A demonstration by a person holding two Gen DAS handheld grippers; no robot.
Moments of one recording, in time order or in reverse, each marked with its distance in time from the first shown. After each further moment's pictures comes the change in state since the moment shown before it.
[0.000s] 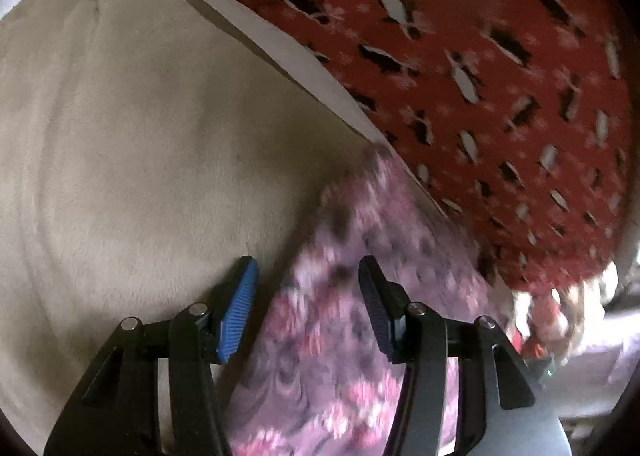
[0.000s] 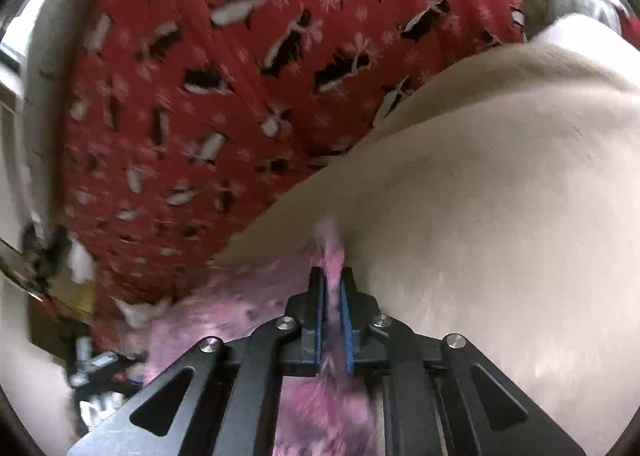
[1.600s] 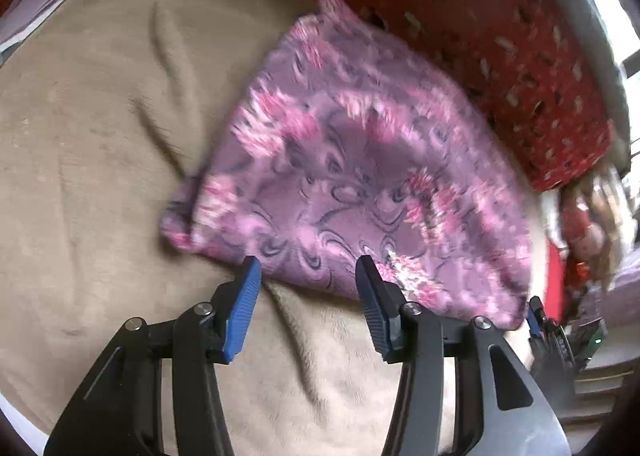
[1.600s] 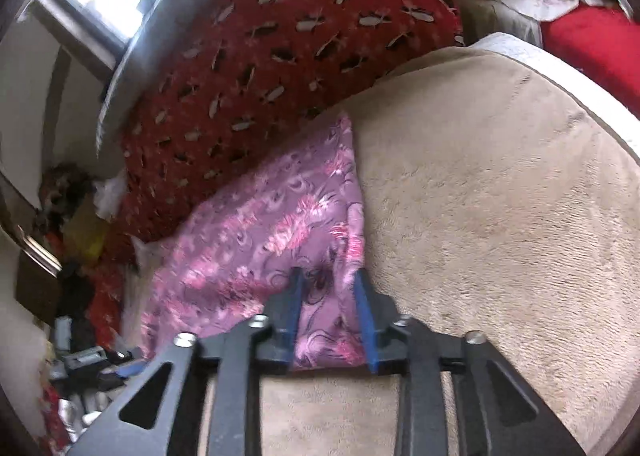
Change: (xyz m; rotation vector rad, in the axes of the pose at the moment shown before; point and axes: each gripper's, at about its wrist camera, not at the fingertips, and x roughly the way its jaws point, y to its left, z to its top) left arm -0.050 -0.001 -0.203 0.146 -0.067 0.168; right arm -0.107 0.025 -0.144 -0.218 -0.058 -0.185
